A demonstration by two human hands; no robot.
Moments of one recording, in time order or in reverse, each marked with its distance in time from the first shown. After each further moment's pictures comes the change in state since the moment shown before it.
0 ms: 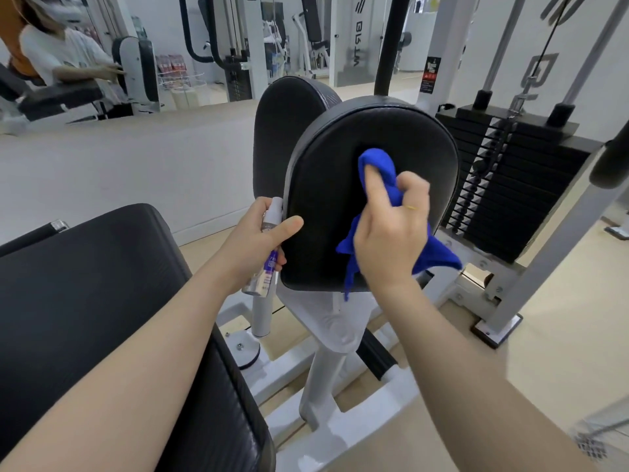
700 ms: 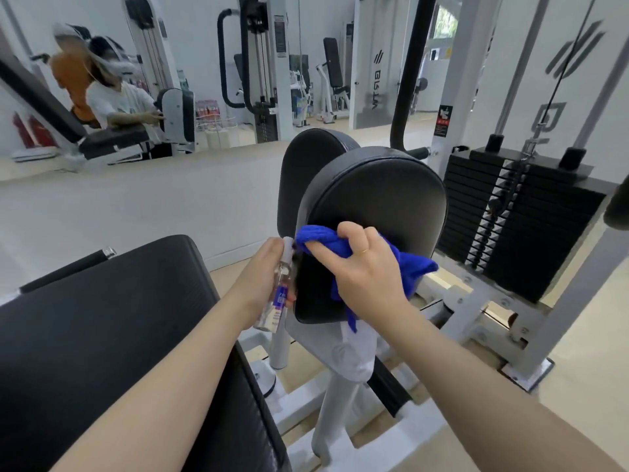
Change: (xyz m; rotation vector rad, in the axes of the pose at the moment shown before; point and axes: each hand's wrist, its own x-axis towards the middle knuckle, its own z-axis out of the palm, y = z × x) left_hand -0.022 0.005 -0.005 -0.271 0.117 -0.104; right_hand 0.000 -0.037 -0.010 0.213 -0.382 -0.239
